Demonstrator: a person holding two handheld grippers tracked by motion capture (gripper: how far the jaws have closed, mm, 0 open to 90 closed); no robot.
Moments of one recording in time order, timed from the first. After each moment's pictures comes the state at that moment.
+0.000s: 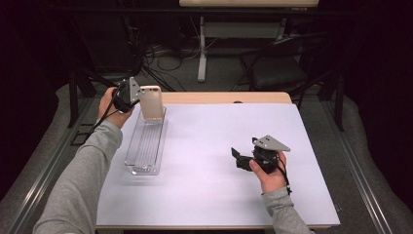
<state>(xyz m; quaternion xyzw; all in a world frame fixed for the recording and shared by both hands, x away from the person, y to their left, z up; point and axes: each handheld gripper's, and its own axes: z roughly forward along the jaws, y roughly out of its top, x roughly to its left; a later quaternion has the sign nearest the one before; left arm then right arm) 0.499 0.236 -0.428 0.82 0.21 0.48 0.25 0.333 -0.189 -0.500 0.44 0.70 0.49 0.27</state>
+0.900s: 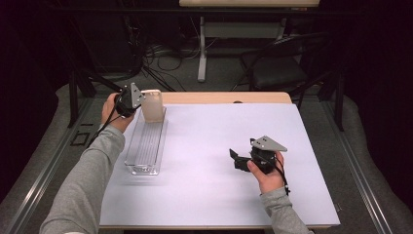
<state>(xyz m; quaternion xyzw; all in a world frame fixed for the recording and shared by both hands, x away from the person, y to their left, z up) 0.501 0.239 -0.451 0.81 0.22 0.48 0.25 0.335 -0.184 -0.504 0.44 0.71 0.48 0.26</state>
